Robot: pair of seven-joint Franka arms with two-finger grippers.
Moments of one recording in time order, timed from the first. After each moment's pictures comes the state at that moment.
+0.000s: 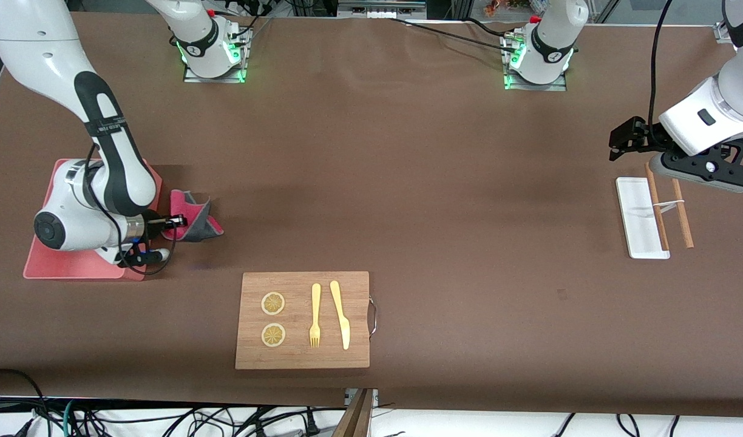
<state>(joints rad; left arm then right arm) -0.02 0.09 -0.09 -1.51 0.03 1.52 0.15 -0.06 0.58 0.02 -1.76 0.13 2.00 -0.29</state>
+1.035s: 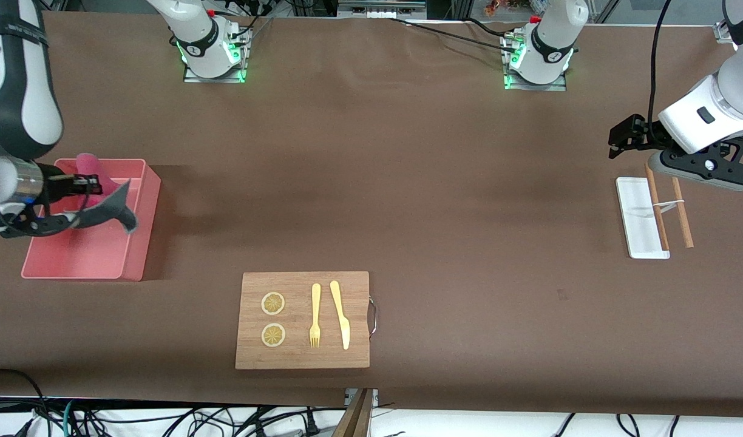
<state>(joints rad) -0.02 0.09 -0.09 -1.50 0.03 1.50 0.15 -0.16 0.28 0.01 -1.68 -0.05 1.66 -0.30</state>
